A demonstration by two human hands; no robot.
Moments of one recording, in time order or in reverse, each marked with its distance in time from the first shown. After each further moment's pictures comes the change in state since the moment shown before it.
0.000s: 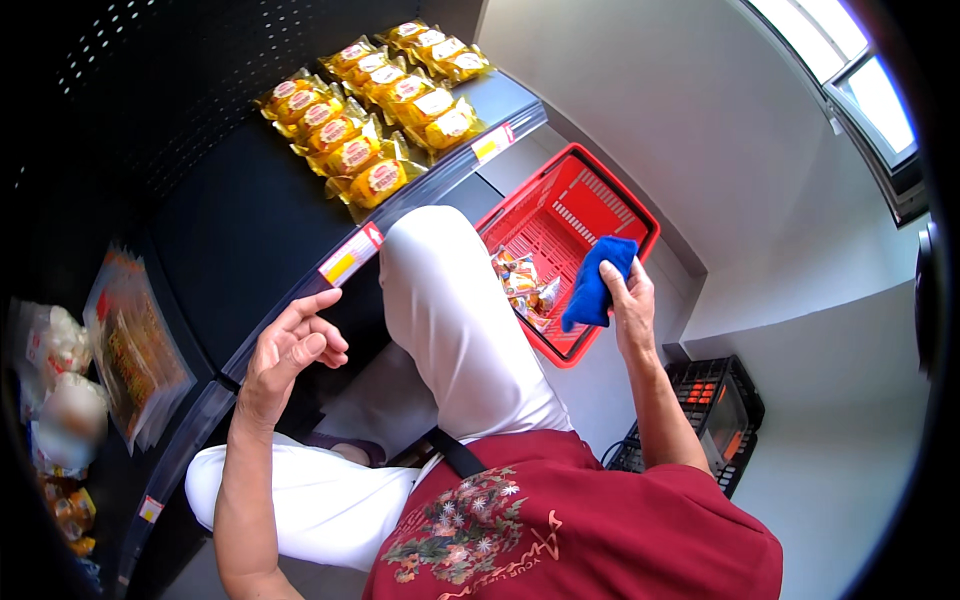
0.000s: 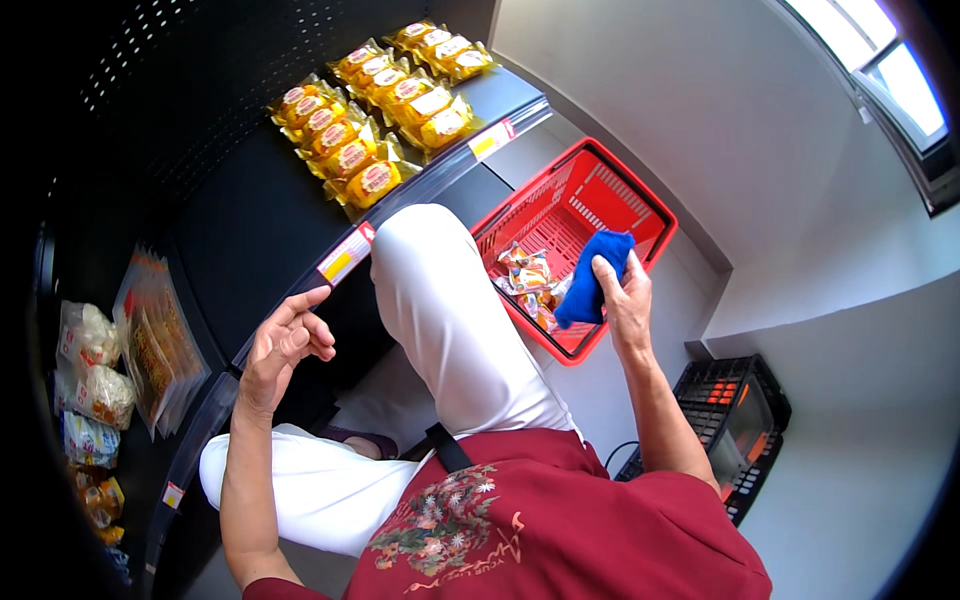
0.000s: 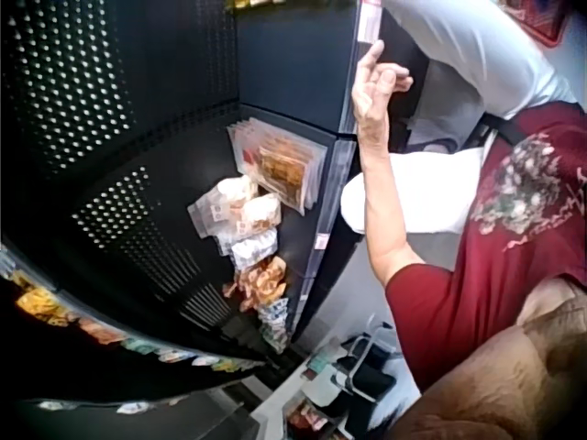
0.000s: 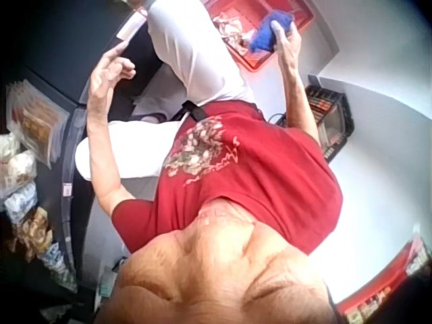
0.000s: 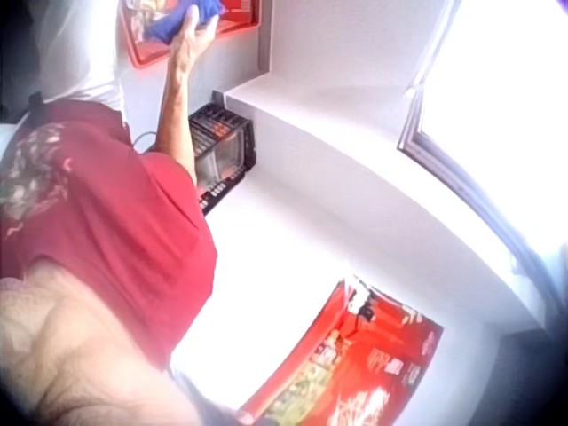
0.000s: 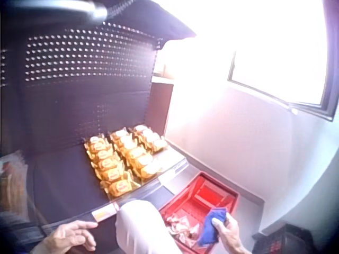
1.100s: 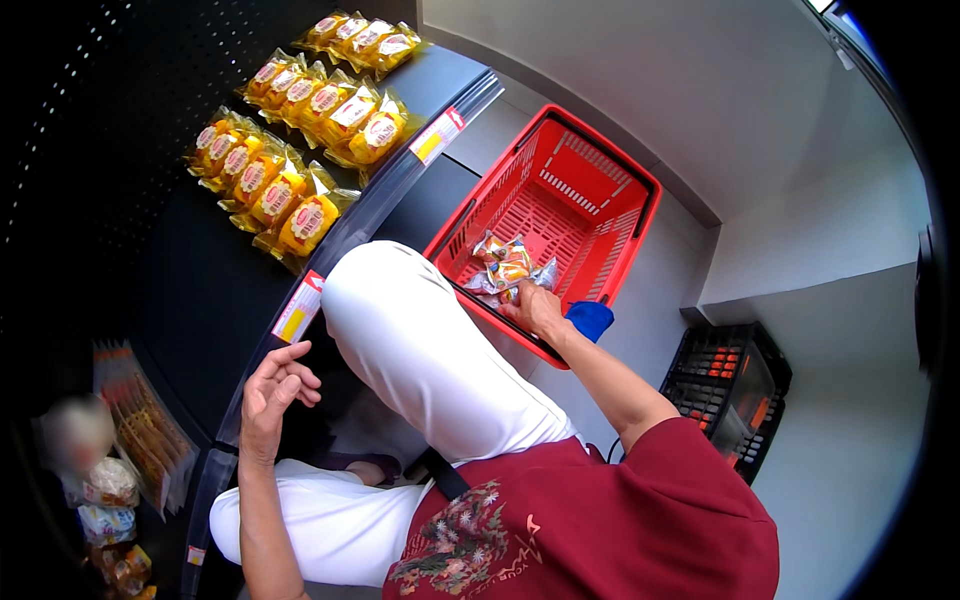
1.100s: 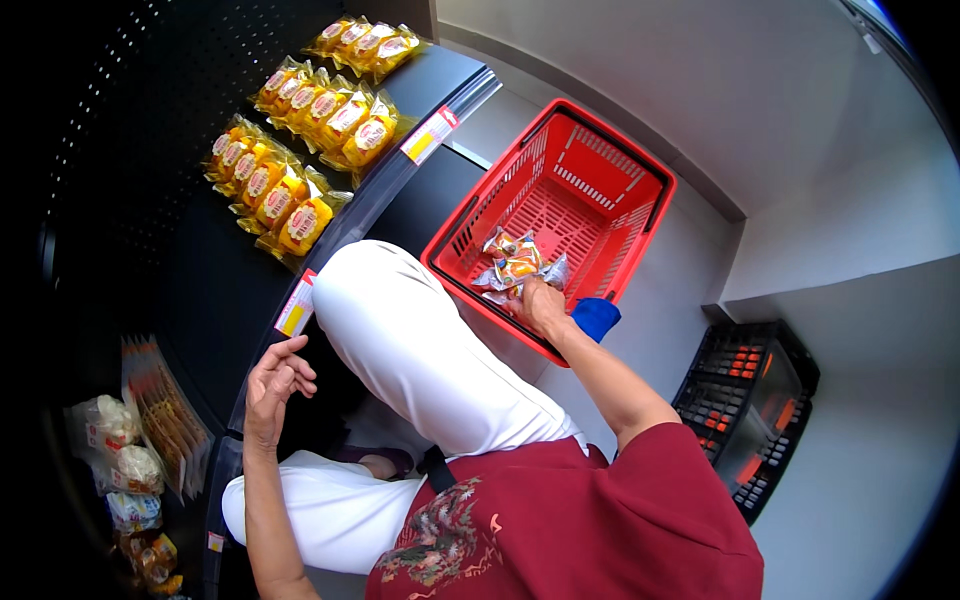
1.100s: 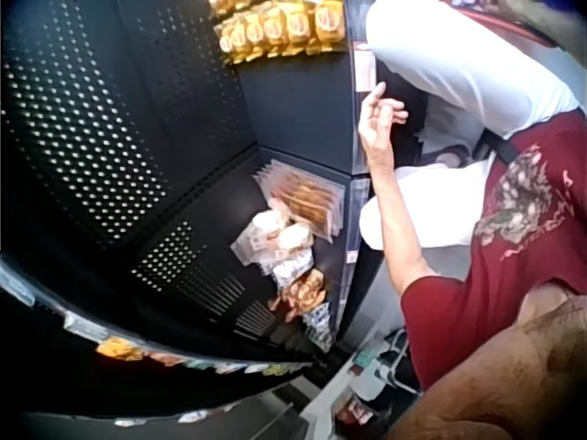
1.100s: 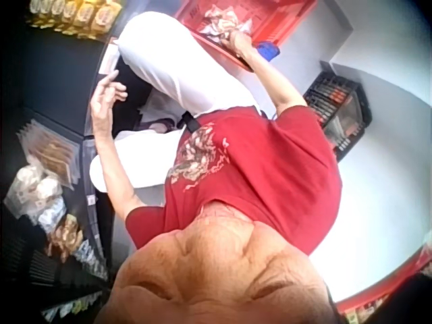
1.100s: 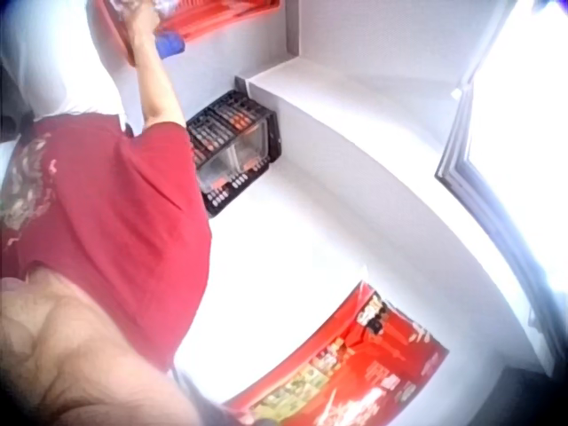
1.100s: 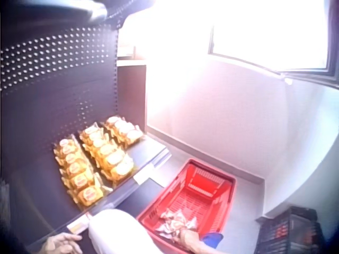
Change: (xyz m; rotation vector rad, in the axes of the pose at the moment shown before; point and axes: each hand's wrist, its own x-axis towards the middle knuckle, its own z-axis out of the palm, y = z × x) left_hand 0.041 -0.027 0.002 0.171 0.078 -0.137; right_hand 0.048 0.231 0.057 -1.007 -0.411 0.114
